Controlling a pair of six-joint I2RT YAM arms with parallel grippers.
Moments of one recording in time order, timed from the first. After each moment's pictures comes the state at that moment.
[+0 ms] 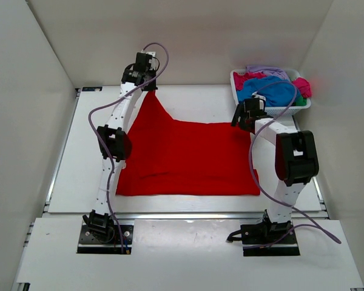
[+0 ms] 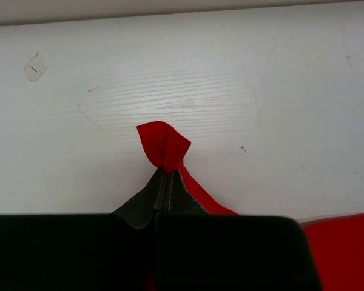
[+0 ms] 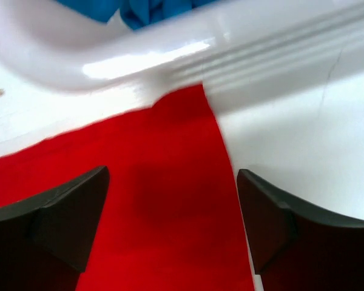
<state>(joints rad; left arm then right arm) -0.26 2.61 2.80 -0.91 -0.10 -0.15 0.12 1.86 1.21 -0.13 0.21 0.38</state>
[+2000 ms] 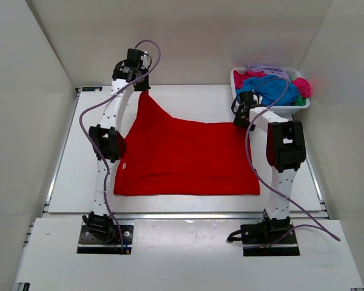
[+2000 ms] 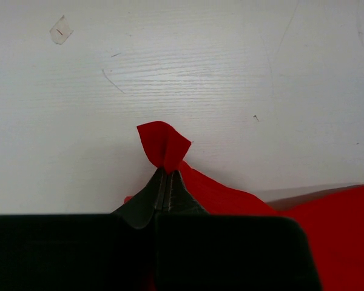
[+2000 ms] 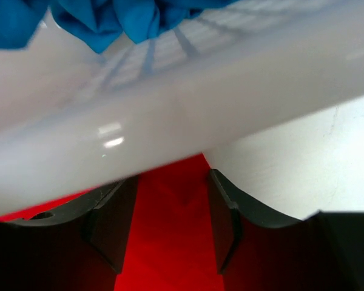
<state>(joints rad) -0.23 2.51 2.74 -1.02 -0.07 -0.16 0.12 2.12 1.54 -0.41 0.27 0.44</state>
